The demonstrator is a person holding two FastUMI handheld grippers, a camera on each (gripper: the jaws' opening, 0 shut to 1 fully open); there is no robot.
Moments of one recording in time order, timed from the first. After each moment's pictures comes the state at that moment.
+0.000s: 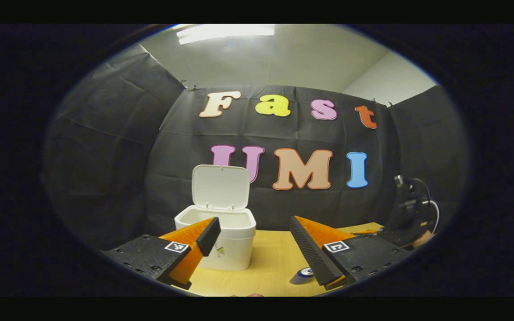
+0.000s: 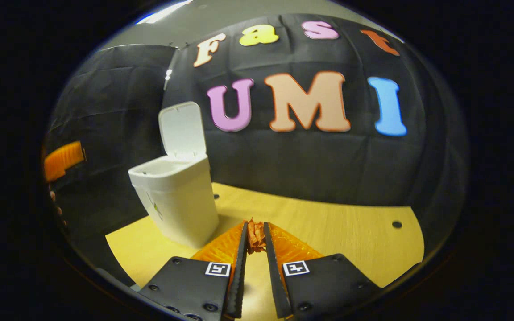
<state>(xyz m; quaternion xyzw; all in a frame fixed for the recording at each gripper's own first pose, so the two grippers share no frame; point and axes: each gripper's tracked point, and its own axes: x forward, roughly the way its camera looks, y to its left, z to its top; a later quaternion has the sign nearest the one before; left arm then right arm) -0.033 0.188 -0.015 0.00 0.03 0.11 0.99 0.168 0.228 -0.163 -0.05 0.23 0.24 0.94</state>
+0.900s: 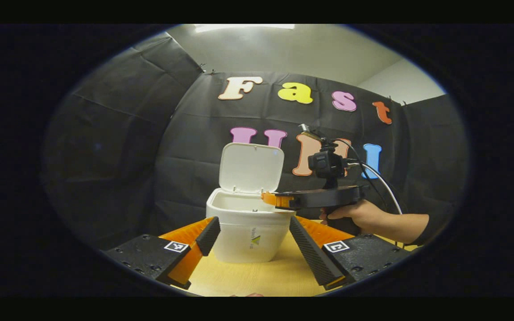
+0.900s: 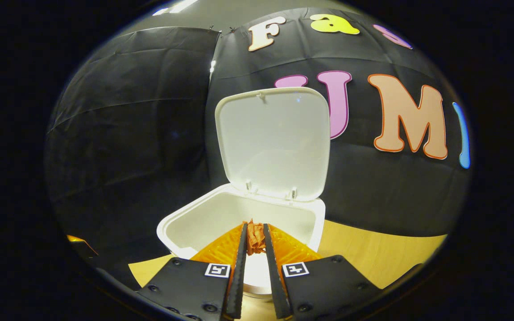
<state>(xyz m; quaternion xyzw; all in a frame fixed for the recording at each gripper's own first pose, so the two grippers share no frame) -0.062 0.270 -0.060 -0.03 0.09 0.13 0.99 0.237 0.522 -0.195 -0.06 0.27 0.35 0.90</state>
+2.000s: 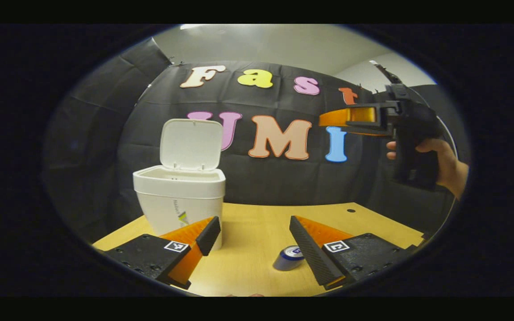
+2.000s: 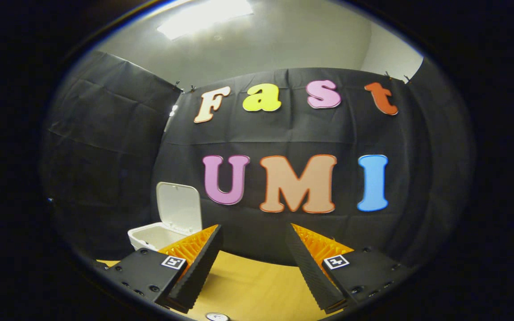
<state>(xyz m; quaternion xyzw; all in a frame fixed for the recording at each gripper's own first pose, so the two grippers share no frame) -0.029 0.118 -0.151 -0.02 0.12 0.04 0.99 0.188 0.188 -0.032 -0.04 0.06 0.16 0.99</state>
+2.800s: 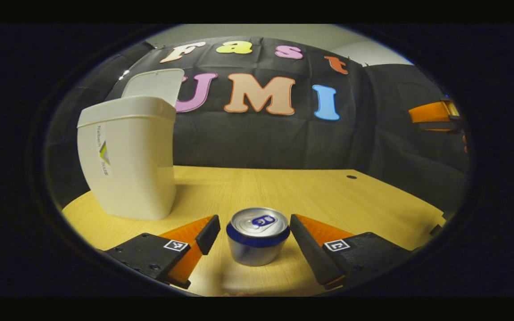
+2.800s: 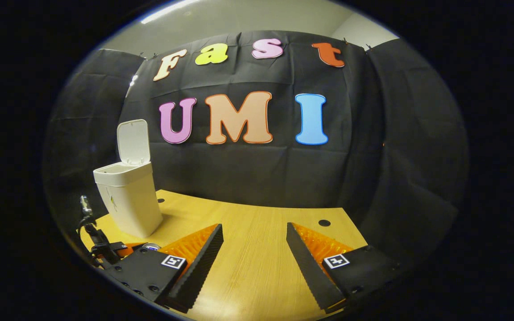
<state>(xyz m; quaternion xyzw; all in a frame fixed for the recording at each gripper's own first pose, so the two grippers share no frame) 0.008 0.053 -0.342 -0.01 0.23 0.03 0.97 0.104 0.011 -0.184 -0.05 0.22 0.07 0.97</state>
